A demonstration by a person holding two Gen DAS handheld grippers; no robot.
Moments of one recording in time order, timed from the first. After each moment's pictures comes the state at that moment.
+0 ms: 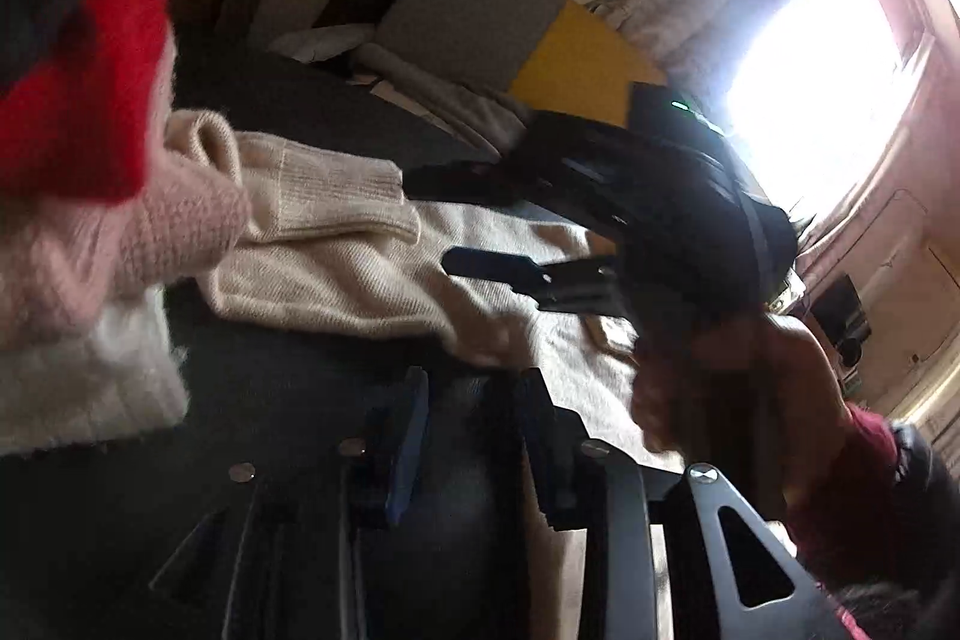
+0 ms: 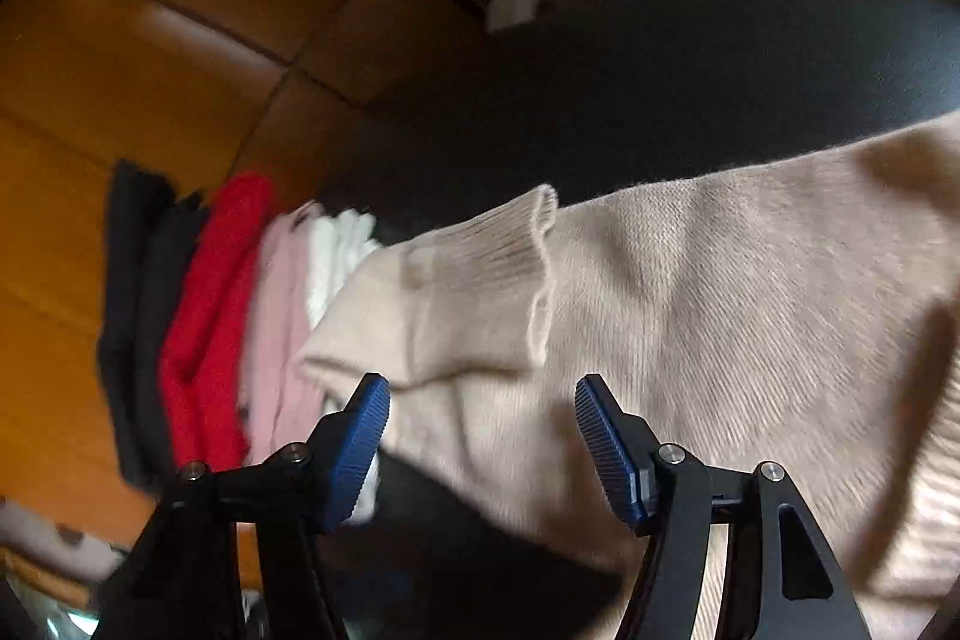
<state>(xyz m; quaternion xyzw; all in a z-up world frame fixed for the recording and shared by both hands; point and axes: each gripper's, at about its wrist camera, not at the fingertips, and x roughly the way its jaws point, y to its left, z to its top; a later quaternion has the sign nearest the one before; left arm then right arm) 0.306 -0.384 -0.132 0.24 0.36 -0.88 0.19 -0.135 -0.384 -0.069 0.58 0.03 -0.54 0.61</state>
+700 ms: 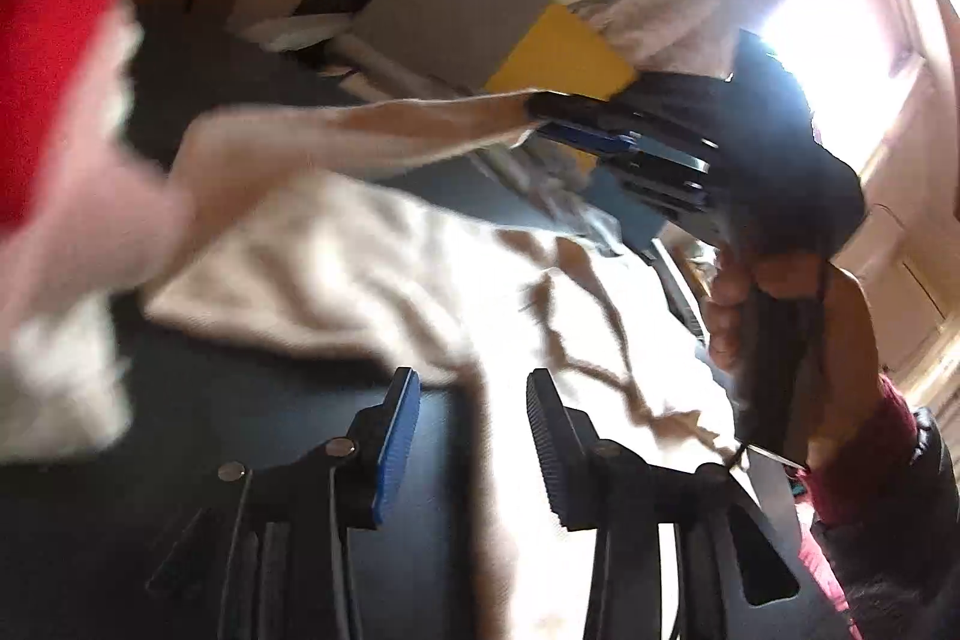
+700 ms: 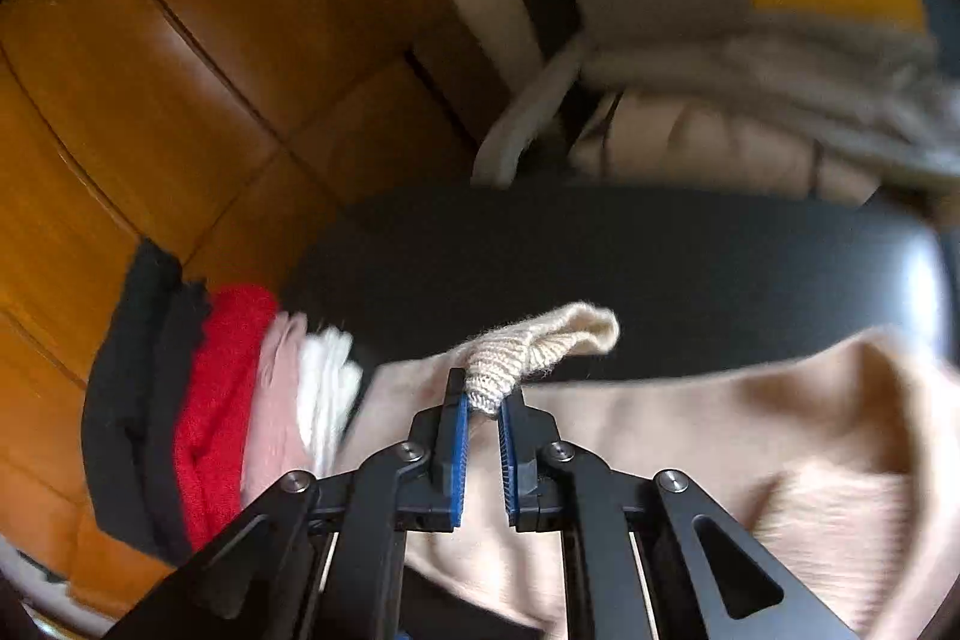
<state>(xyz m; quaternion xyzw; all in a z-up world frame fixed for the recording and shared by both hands) 0.258 -0.381 -0.126 0.23 0.38 -0.89 0.14 -0.174 -0.344 0.033 0.43 0.04 -0.67 0.61</state>
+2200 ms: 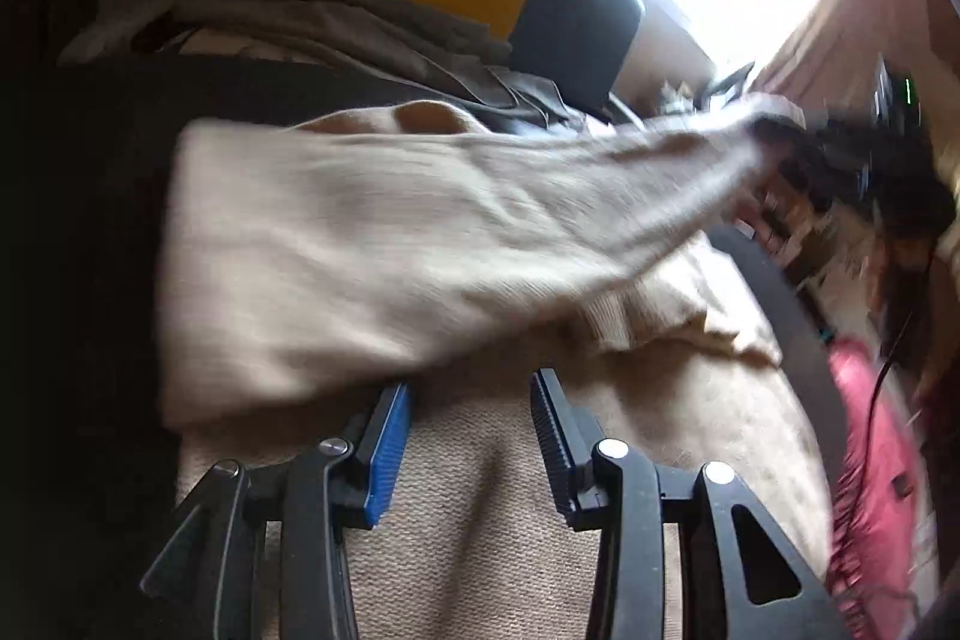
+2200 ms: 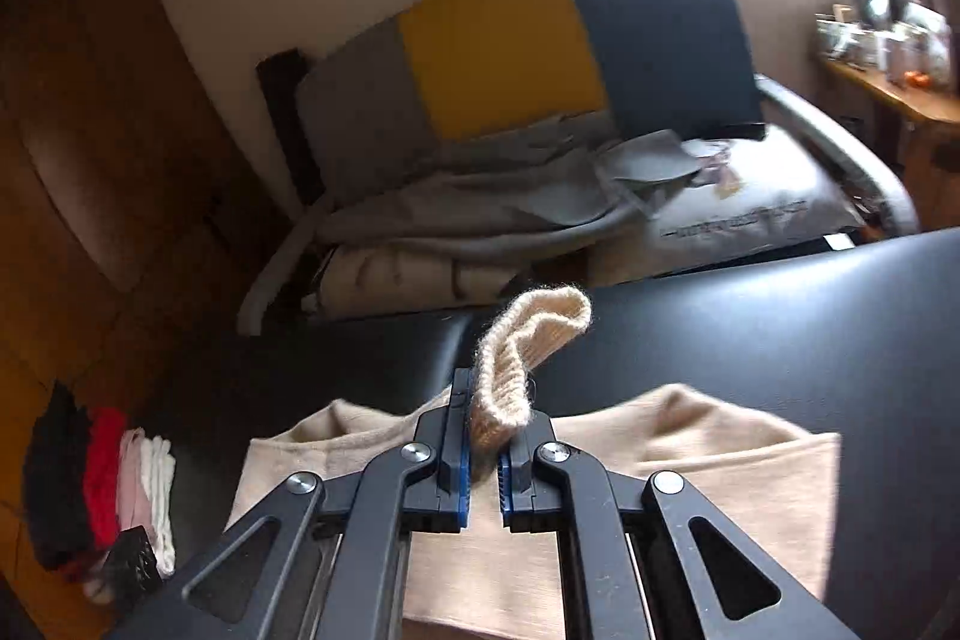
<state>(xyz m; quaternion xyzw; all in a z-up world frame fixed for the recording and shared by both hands) 0.153 -0.331 -0.145 0.35 0.29 -0.89 0.06 -0.306 -0.125 0.075 0.38 -0.02 -0.83 0.41</state>
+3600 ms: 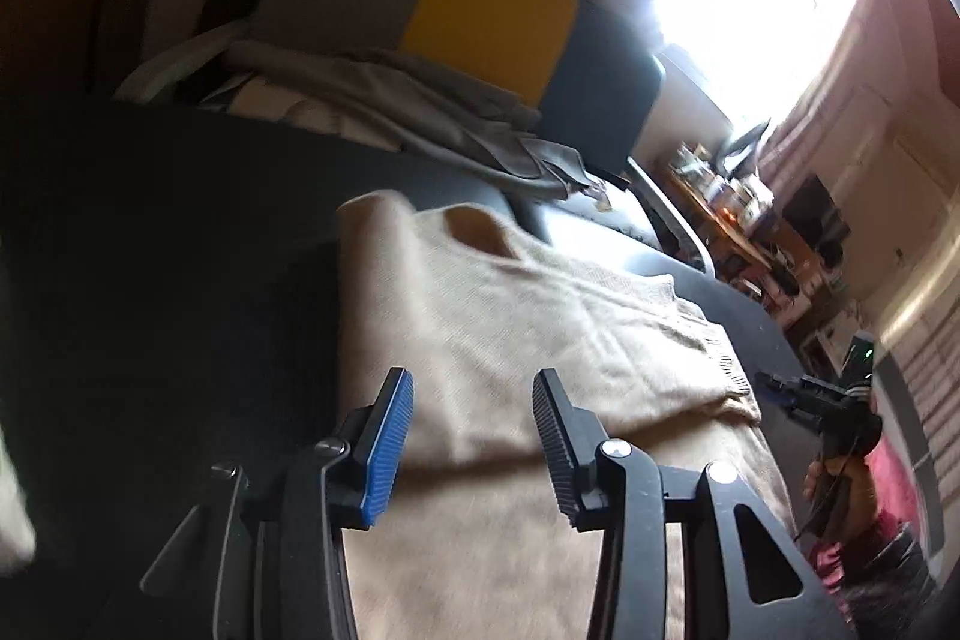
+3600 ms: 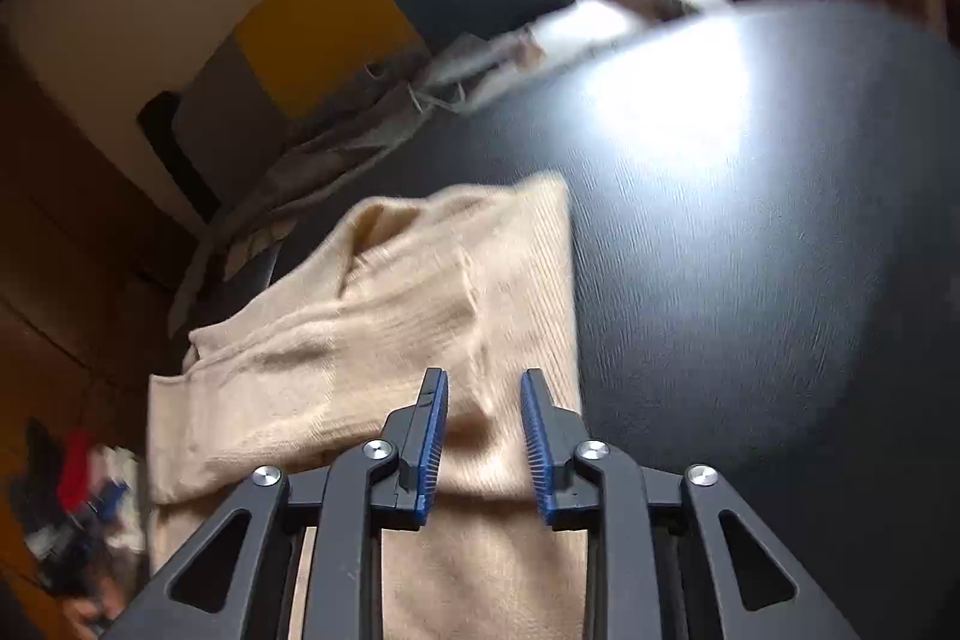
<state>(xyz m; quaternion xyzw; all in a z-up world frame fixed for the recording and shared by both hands) 0.161 -0.343 -0.088 0.32 0.26 -0.90 0.12 -0.329 0.025 -0.041 0.45 -0.09 -0.83 0.32</state>
